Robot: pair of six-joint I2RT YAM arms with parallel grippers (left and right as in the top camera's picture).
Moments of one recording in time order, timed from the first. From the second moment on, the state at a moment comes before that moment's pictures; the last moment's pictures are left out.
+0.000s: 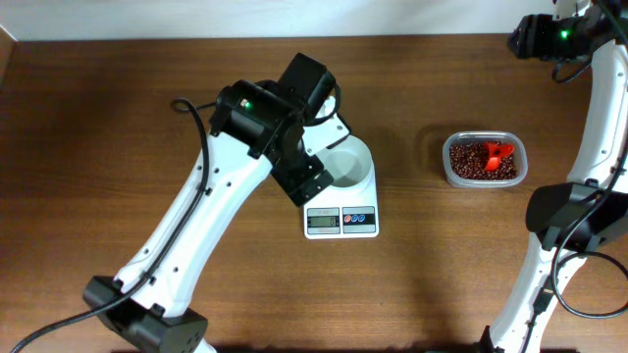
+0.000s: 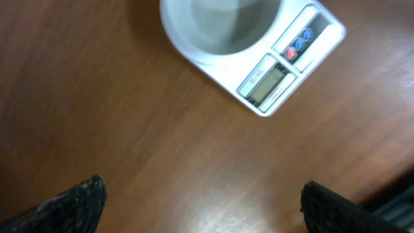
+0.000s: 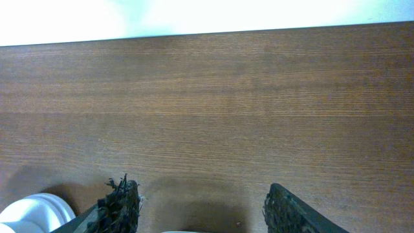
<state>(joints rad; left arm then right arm) -0.55 1.75 1.92 -1.50 -0.09 0.38 -0.25 2.34 2.67 -1.32 -0.32 -0.14</state>
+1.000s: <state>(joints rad) -0.43 1.75 1.76 -1.47 0.17 1.23 -0.25 2.34 2.67 -1.33 -0.32 -0.14</state>
